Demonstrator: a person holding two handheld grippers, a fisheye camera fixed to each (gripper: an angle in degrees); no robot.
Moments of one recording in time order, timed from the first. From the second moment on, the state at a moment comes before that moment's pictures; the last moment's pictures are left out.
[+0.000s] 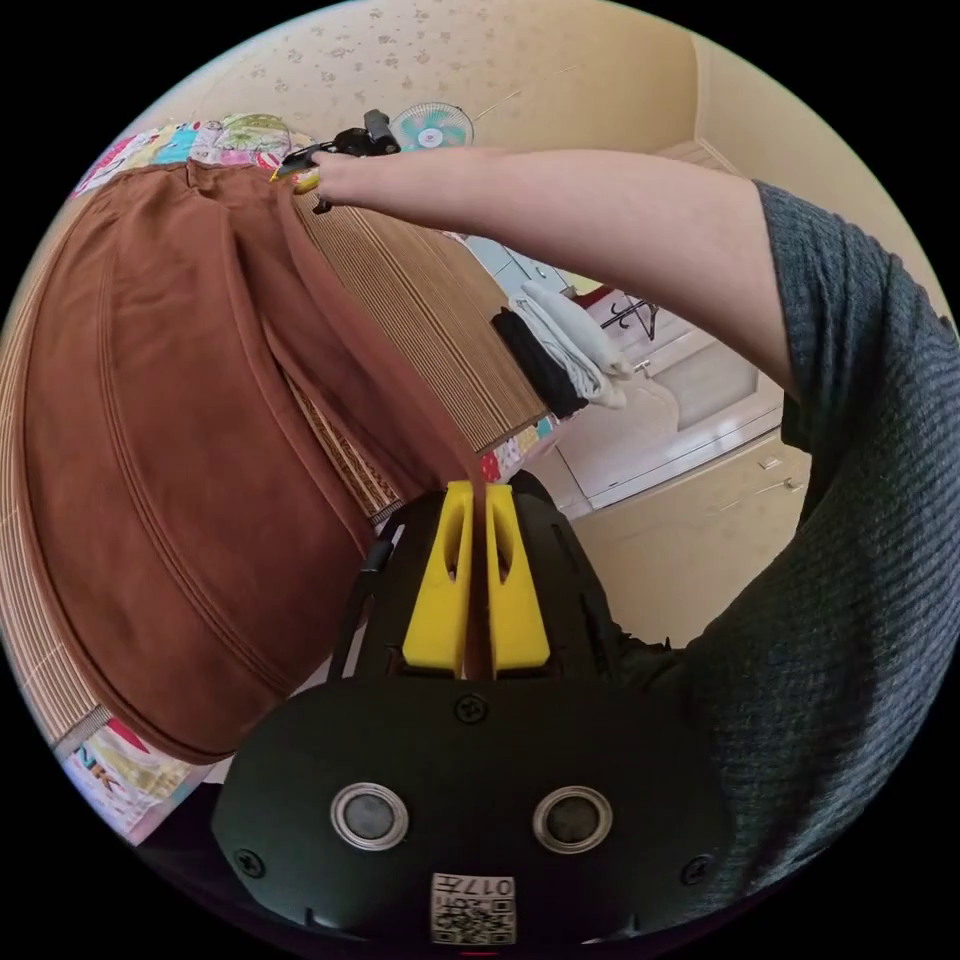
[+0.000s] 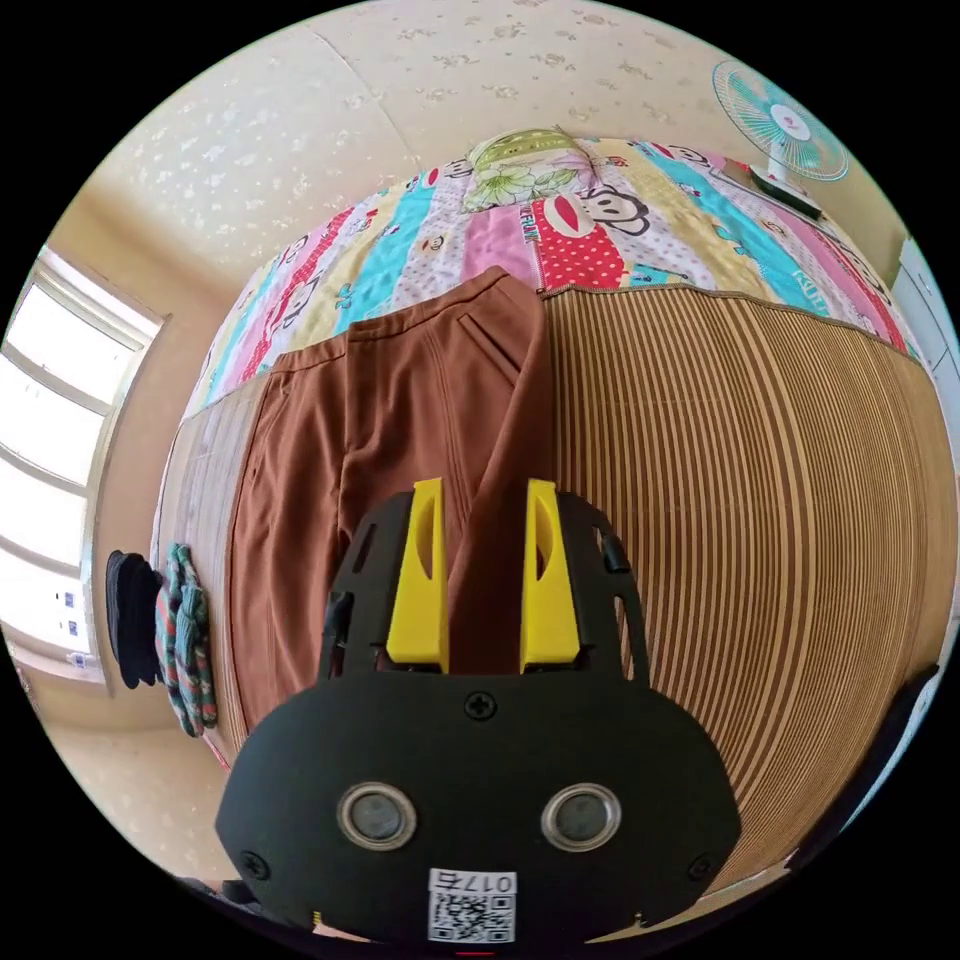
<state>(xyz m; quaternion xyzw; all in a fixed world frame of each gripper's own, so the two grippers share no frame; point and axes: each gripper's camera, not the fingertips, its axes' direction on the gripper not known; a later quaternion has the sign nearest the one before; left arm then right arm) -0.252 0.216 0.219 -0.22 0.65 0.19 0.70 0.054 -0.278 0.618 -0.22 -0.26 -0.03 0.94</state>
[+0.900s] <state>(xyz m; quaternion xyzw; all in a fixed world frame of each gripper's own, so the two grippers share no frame) -0.451 0.236 0.306 -0.33 0.53 0.02 0.78 0.124 -0.017 0.400 -0.25 -0.52 -0.20 0.79</state>
